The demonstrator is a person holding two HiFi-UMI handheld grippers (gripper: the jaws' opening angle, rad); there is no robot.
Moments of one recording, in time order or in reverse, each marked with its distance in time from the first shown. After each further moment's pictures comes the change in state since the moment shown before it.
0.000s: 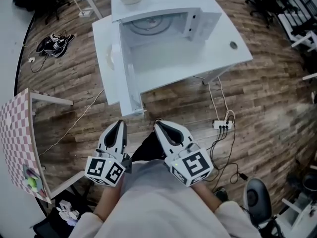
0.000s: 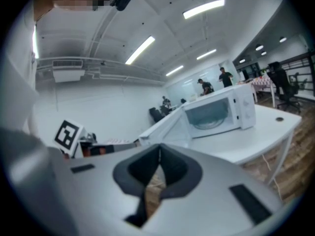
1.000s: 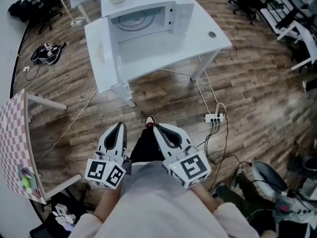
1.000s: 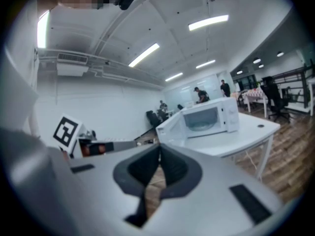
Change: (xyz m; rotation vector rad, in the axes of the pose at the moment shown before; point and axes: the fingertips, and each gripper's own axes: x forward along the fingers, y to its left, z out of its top) left arm -0.082 -0.079 -0.035 0.043 -0.050 -0.099; right arm -0.110 0.051 -0.032 -0.065 -0.053 -0.072
